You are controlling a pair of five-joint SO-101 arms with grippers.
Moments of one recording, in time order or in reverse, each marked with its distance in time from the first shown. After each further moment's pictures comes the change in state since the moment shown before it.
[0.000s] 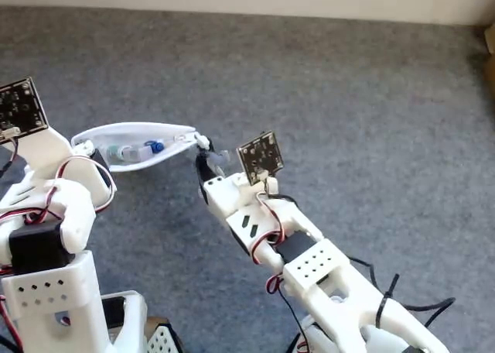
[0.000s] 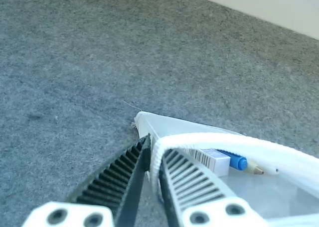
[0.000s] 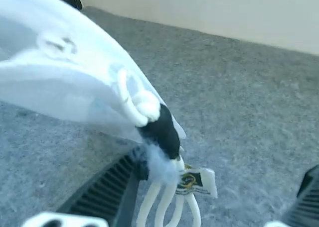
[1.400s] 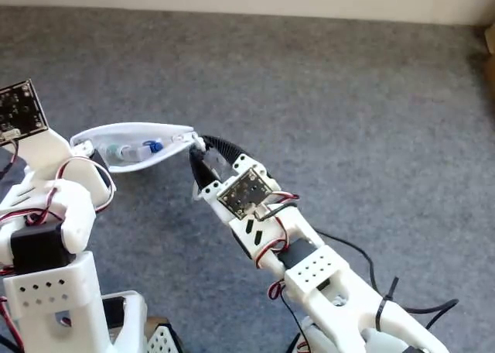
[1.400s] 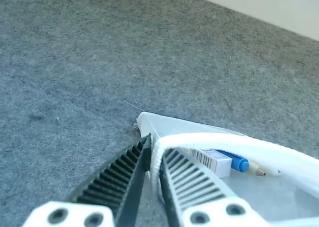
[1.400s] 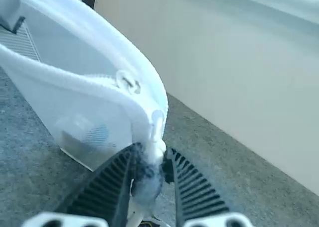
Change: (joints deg) left arm -0.1 -0.4 2.0 -1.8 0.0; right arm -0.2 0.1 5.4 -17.8 25.0
